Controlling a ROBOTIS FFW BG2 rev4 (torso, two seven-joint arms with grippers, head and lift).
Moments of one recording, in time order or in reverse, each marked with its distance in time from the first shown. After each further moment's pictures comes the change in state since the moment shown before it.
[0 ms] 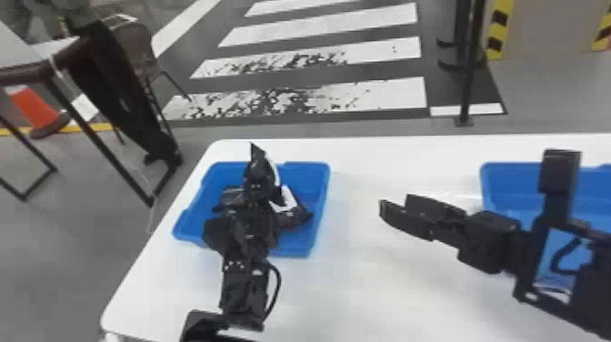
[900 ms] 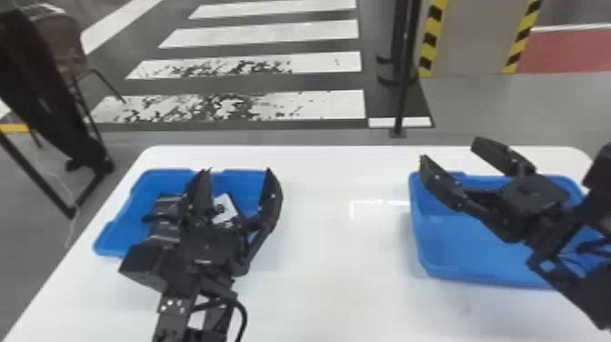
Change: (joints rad) left arm 0.212 0.002 -0.162 -0.410 0.104 0.115 -0.099; right arm 0.211 0.047 -0.280 -0.173 0.478 -0.311 -0.034
